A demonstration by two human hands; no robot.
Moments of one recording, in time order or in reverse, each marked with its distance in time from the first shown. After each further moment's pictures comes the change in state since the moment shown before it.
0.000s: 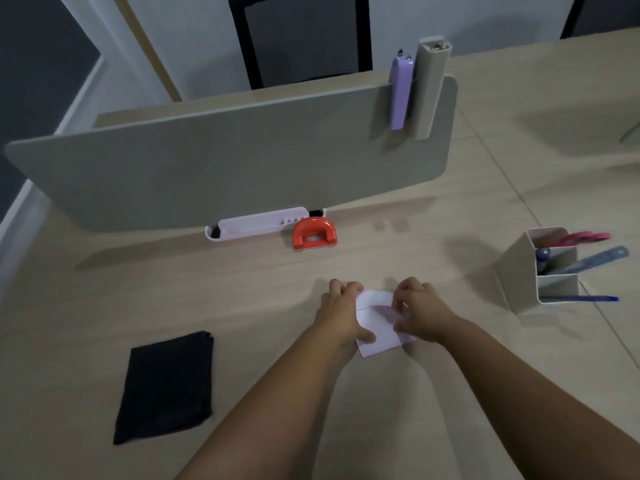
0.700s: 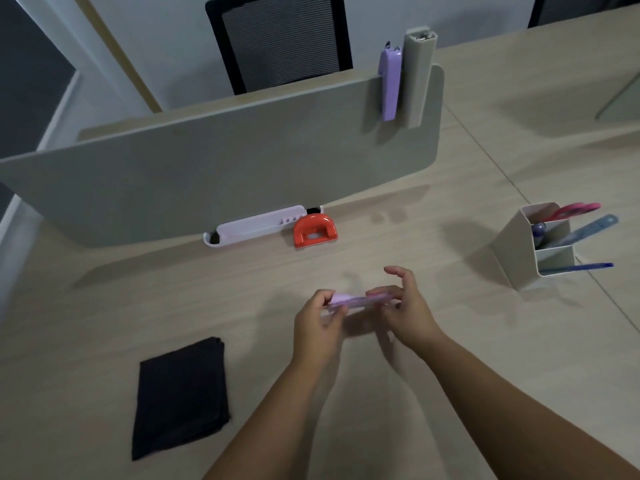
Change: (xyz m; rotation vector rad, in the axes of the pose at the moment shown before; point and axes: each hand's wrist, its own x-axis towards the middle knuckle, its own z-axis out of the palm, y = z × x) left_hand -0.055 -0.043 0.001 -0.673 0.504 0.203; right_hand -0.029 -0.063 0.034 1.029 0.361 0.080
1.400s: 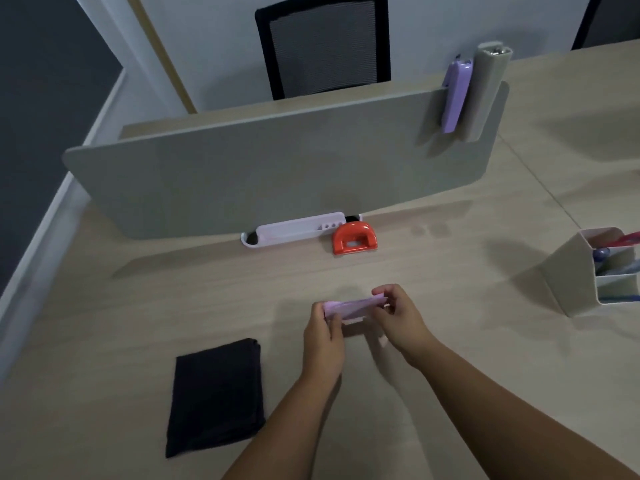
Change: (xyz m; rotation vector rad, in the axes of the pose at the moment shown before) left_hand 0.006 -0.044 -0.039 -0.030 0.136 -0.143; right_hand 0.015 -0.020 0.078 0.080 -0.040 0.083
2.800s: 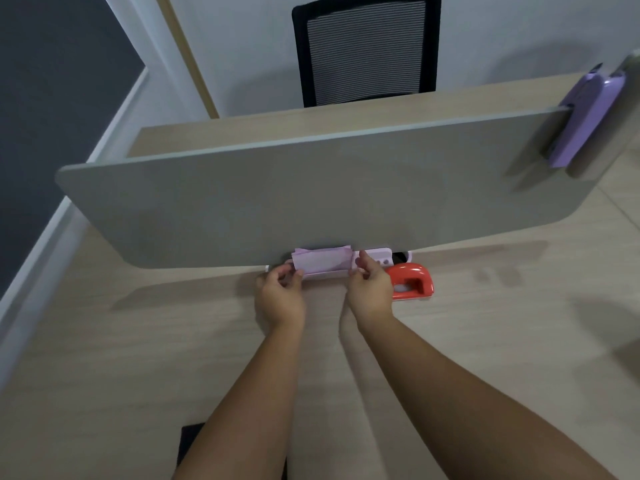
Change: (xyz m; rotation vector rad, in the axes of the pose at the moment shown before) left_hand 0.214 -0.010 -0.082 0.162 0.506 -0.126; right_hand 0.152 -0.070 0.141 0.113 0.257 0.038
